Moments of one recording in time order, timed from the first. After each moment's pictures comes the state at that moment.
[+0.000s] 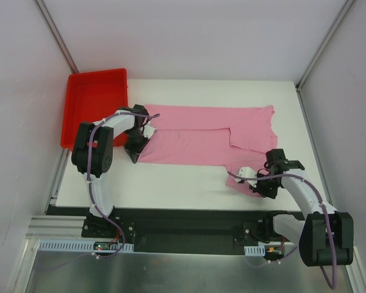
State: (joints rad) left arm -0.25 1.97 1.34 -1.02 0.10 0.26; right arm 0.08 1.07 0.54 -0.98 -0.22 -1.24
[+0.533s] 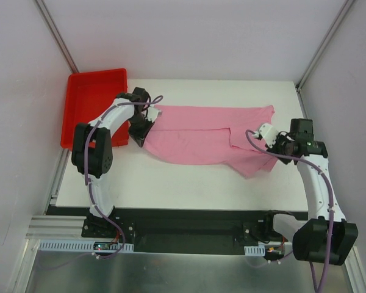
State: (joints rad) left arm -0.26 1.96 1.56 -1.10 0.17 0.27; right arm -0.08 1.08 0.95 -0.90 -0.16 -1.06
